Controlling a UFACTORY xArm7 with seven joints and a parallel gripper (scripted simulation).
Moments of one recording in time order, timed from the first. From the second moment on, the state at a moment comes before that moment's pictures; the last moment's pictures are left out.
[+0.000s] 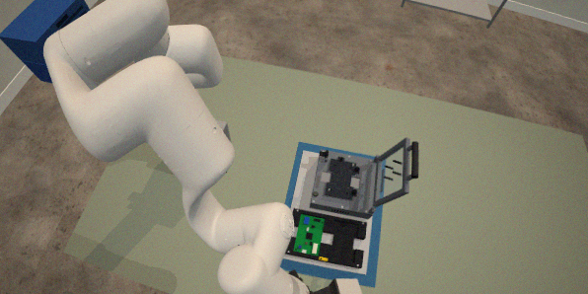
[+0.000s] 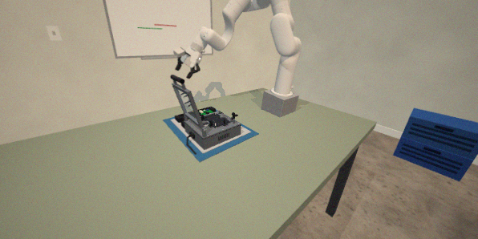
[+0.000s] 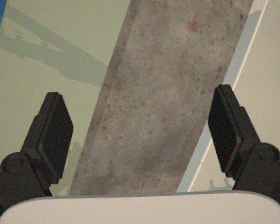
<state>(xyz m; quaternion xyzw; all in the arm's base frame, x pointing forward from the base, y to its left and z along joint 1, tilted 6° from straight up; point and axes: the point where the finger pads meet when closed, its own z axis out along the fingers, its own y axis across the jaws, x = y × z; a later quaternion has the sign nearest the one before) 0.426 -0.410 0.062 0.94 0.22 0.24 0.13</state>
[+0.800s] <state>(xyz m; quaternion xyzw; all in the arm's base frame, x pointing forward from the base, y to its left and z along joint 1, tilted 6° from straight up) 0.432 -0.398 0.070 0.93 0.25 0.24 0.12</state>
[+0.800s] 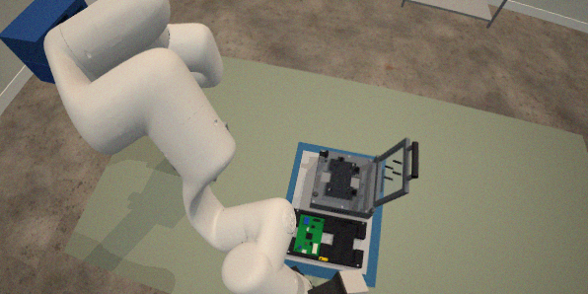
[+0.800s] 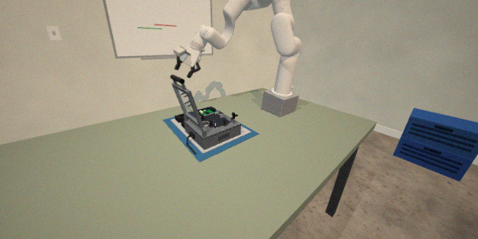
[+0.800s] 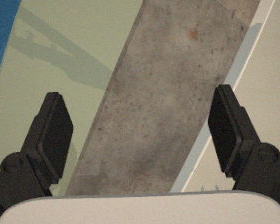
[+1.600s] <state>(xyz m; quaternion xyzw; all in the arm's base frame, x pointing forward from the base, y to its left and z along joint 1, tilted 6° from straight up) 0.435 -0.258 0.149 0.79 0.60 0.14 0.02</state>
